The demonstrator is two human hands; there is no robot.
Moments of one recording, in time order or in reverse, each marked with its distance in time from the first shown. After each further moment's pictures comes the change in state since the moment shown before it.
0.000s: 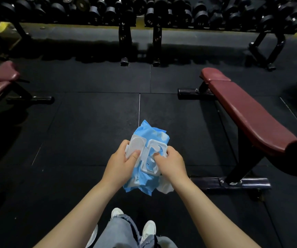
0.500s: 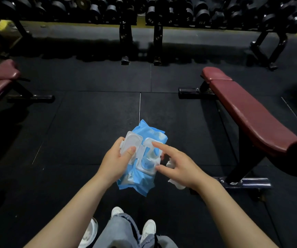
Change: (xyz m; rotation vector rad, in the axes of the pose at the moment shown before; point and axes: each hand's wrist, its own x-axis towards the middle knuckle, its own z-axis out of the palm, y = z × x) left_hand 0.009 -0.002 -0.013 -0.141 -0.013 -0.097; right_hand 0.000 0.013 -0.043 -0.337 -0.317 -0.517
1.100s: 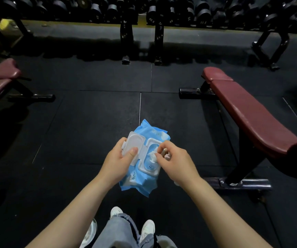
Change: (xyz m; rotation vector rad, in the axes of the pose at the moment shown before) left_hand -0.005 0.004 0.008 -0.053 -0.022 0.047; right_hand 0.009 -0.016 0.010 -0.040 0.266 0.228
